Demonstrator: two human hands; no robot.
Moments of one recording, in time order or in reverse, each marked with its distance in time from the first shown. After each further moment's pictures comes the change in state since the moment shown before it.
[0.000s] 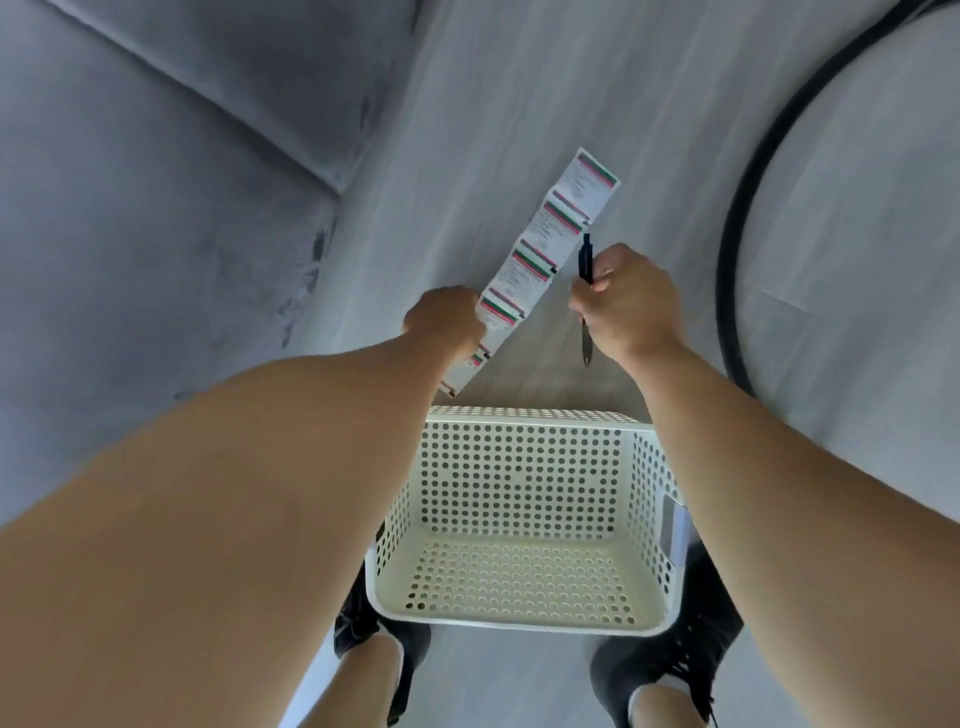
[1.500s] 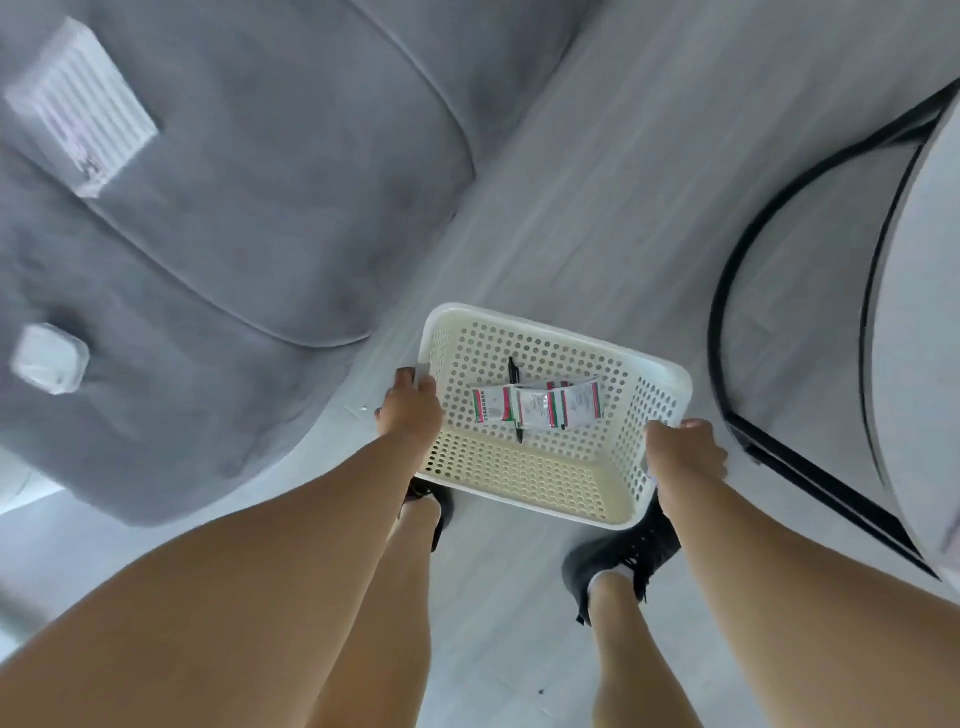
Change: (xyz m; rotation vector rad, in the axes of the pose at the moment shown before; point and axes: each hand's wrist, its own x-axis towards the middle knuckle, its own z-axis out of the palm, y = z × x) left_hand -0.311 -0.074 -0.014 -0.886 0.075 -0.673; right_hand -0.233 0.005 -0.051 -0.056 0.043 0.717
